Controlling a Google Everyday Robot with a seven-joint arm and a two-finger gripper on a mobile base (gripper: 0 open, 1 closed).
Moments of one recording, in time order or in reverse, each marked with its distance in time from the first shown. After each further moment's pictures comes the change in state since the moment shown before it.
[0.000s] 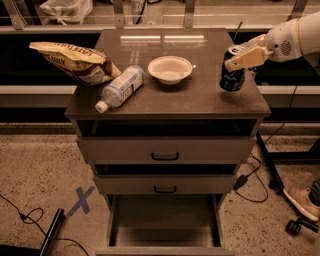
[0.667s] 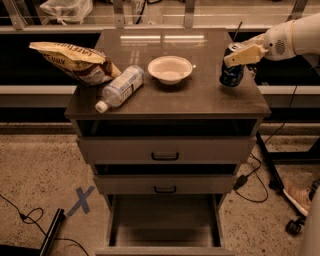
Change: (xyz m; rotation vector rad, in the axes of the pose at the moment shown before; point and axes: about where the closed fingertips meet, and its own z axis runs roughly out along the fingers) arm 0.004 -0.037 0.013 0.085 -0.022 0.054
